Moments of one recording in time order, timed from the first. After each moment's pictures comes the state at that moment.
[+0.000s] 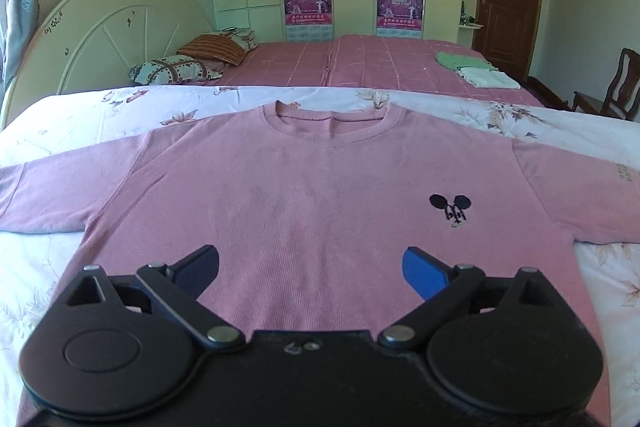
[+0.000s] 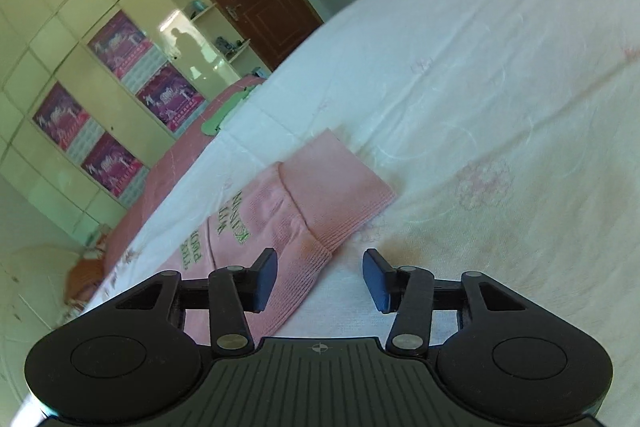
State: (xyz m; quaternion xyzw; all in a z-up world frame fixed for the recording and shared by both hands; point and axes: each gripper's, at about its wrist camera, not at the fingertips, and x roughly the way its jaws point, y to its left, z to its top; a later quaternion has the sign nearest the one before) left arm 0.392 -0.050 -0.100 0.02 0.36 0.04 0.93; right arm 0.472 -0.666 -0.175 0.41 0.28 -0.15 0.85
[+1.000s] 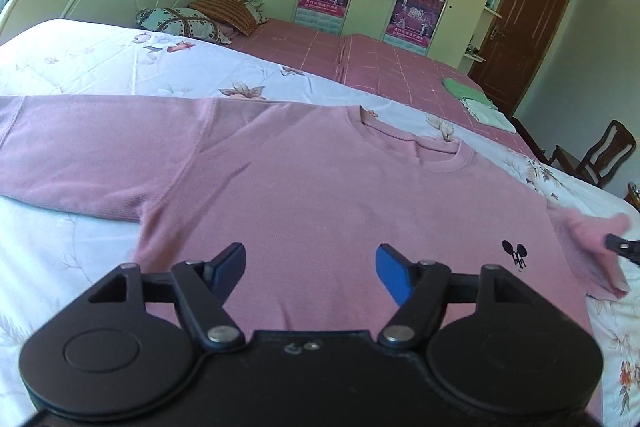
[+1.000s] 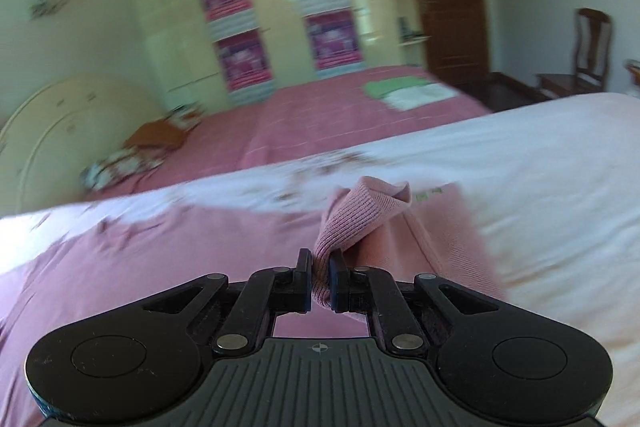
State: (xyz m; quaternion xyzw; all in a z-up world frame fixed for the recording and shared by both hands) left arm 0.417 0.117 -0.101 -0.12 0.37 0.00 0.92; right arm 0.446 -0.371 -0.090 0.13 0.30 0.05 0.94
